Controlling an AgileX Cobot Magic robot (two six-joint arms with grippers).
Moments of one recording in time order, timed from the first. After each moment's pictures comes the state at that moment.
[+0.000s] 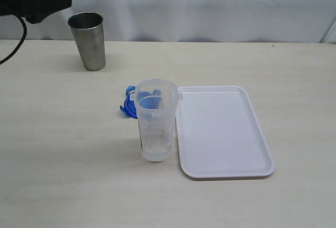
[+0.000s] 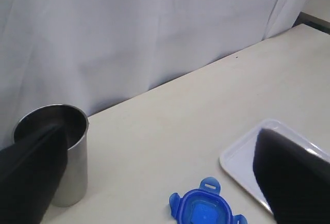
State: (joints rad) left arm 0.06 1.47 -1.02 1.66 -0.70 -1.46; right arm 0.02 0.00 0.00 -0.06 0.35 -0.01
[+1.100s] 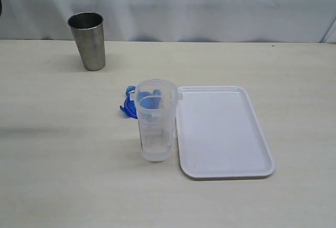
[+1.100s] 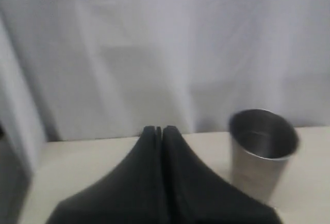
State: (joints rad) left arm 0.06 1.42 -1.02 1.75 -0.04 -1.65; right arm 0.02 0.00 0.00 -0.06 0.35 -0.01
